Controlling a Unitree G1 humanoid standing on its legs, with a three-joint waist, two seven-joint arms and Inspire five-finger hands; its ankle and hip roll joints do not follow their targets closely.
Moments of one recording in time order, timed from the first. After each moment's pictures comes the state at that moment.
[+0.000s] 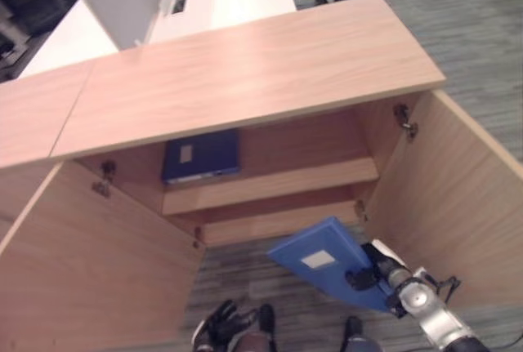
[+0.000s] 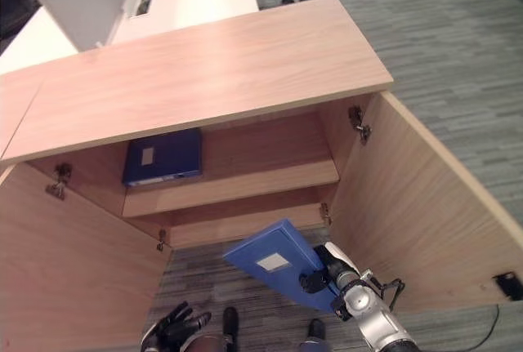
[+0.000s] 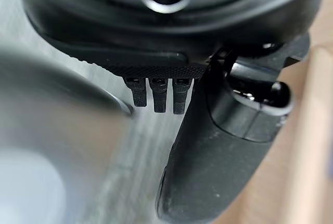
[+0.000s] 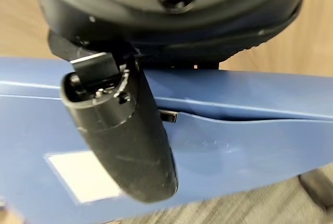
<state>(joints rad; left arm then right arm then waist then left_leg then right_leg) 0.24 0.17 -0.19 0.68 -0.70 0.11 0.13 -0.02 -0.53 0.38 0.36 -0.20 0.18 0.04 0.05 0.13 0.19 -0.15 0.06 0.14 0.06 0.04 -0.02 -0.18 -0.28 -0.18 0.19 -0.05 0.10</state>
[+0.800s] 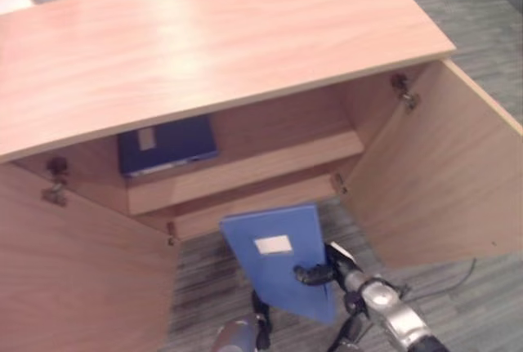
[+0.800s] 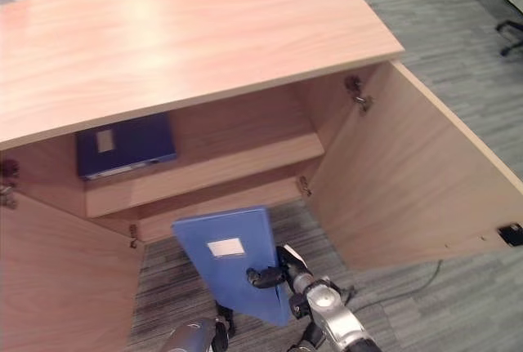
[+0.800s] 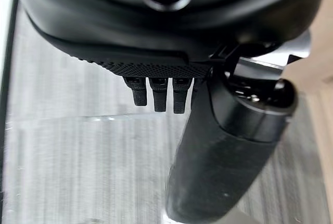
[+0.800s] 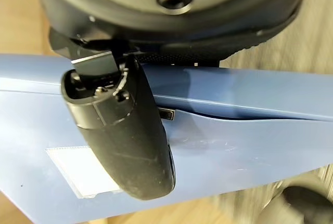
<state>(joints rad) 0.04 0.24 0.05 1.33 -0.17 0.09 -0.01 0.00 -0.35 0.40 0.36 0.32 0.14 0.12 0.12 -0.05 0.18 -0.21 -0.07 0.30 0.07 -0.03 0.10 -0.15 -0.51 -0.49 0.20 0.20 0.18</state>
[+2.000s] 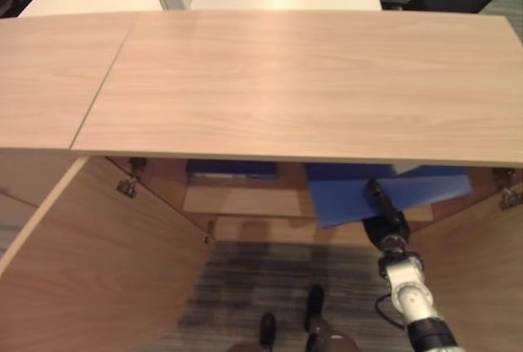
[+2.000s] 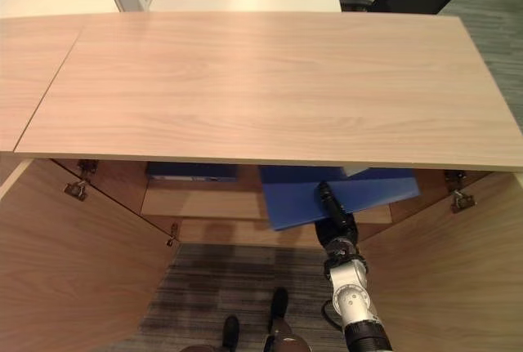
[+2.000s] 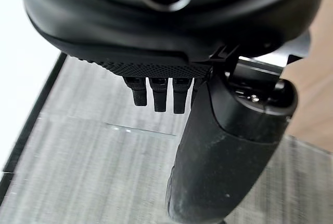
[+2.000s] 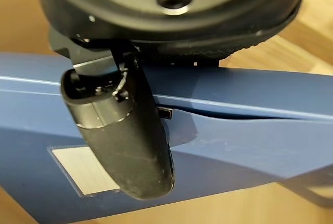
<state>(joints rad) 0.07 0.24 0.07 1.32 -0.11 0.08 0.14 -0.16 -0.18 -0.07 0.38 1.33 -0.18 -0.08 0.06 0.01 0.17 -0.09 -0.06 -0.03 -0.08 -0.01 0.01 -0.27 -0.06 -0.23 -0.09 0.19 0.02</state>
